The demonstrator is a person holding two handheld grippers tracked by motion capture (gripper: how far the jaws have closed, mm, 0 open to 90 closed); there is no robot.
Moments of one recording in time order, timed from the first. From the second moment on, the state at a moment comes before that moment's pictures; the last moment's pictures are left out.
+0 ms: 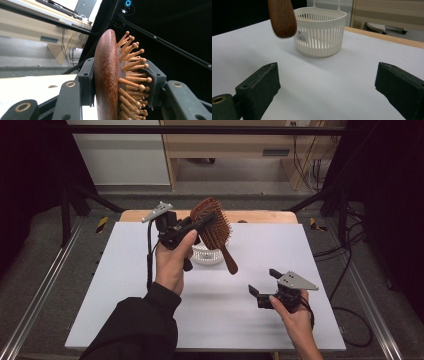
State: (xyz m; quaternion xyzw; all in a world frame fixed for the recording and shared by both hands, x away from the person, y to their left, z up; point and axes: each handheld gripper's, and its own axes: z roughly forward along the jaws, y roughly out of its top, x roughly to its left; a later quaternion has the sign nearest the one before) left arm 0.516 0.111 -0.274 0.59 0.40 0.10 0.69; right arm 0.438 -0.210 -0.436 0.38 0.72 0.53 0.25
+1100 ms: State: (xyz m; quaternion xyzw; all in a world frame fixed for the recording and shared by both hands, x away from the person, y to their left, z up) left arm 0.563 0.103 -0.252 0.58 0.41 0.19 0.68; right arm 0.438 -0.210 -0.438 0.37 0.71 0.54 0.24
